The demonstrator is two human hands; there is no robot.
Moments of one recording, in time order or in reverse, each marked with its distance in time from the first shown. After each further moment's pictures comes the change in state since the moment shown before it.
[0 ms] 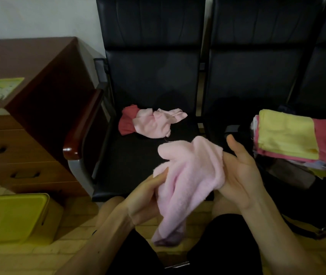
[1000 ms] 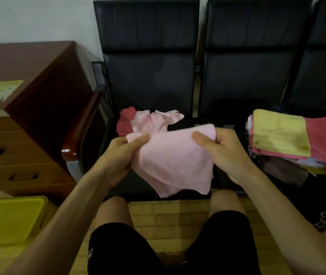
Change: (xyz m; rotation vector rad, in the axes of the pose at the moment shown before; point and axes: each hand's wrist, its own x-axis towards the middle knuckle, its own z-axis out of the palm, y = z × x) left_hand -0.009 0.076 0.013 0.569 0.407 0.318; right_hand 0.012 -0.013 0.017 -1.197 0.317 -0.419
